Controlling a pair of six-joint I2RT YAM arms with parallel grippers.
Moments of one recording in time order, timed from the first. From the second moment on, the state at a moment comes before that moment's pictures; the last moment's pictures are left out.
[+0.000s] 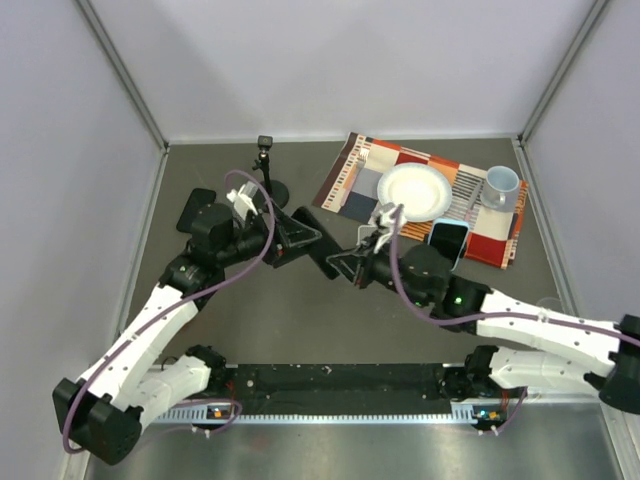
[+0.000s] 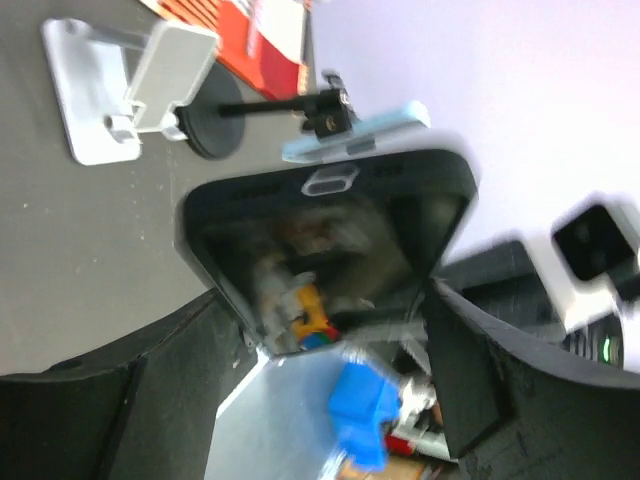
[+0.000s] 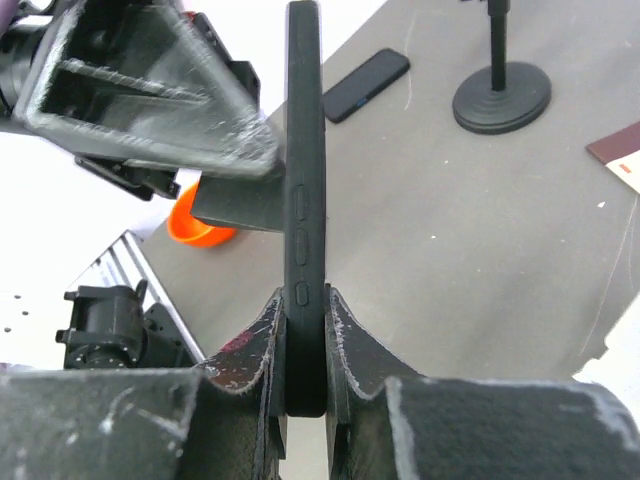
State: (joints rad) left arm -0.44 0.94 0.84 -0.22 0.49 -1.15; right arm 1.09 1.05 0.77 0.17 0.22 0.45
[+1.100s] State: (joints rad) left arm -0.75 1.16 1.09 -0.36 1.16 -0.26; right arm 0.97 0.86 1.12 -0.95 -0.52 0.04
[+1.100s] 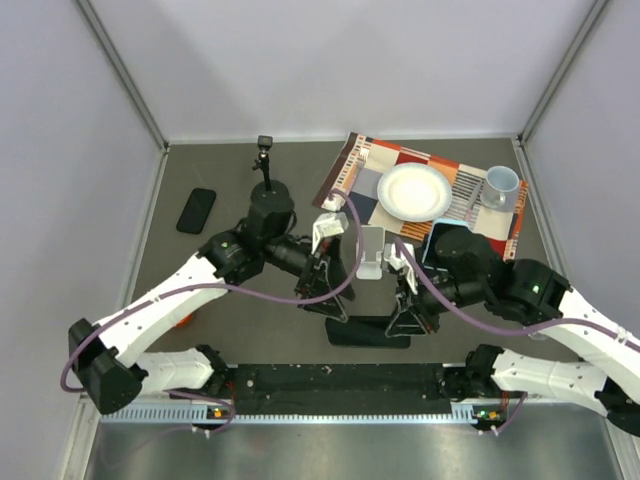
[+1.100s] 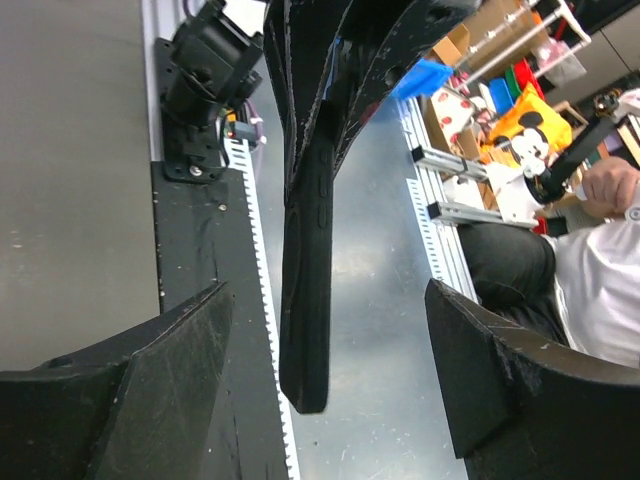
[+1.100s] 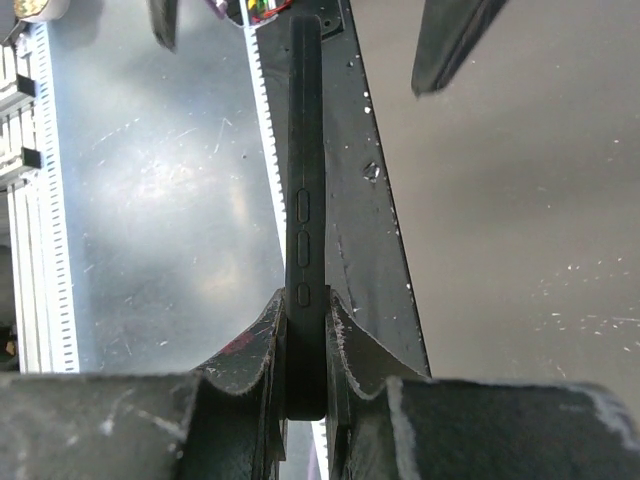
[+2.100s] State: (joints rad) left arm -0.93 0.93 0.86 -0.14 0.38 -0.20; right arm 0.97 0.61 0.87 -0.55 0.21 0.73
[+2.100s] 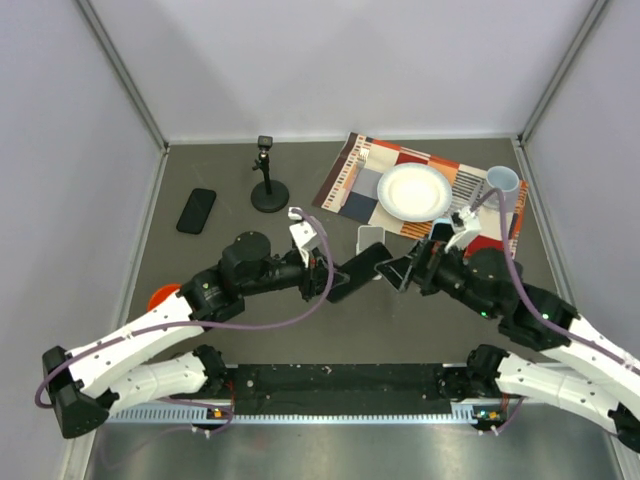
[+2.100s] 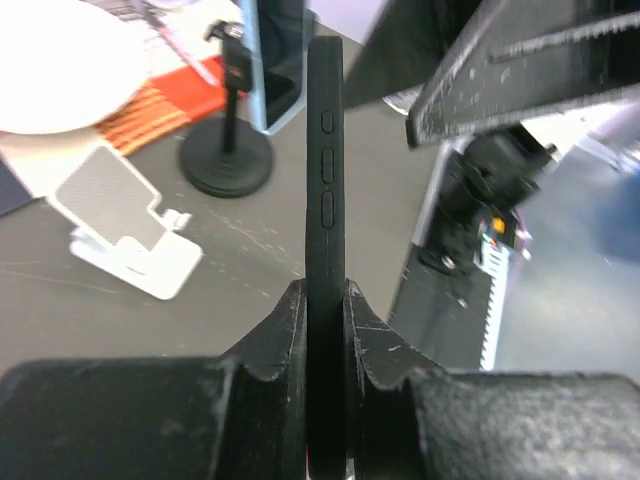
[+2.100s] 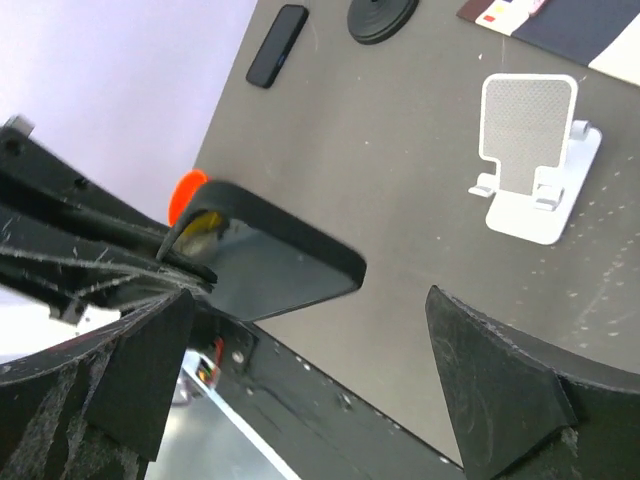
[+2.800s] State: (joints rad) left arm -0.93 0.90 0.76 0.10 0.05 -0.26; right arm 1.01 0.88 0.86 -0.10 0.42 0.94
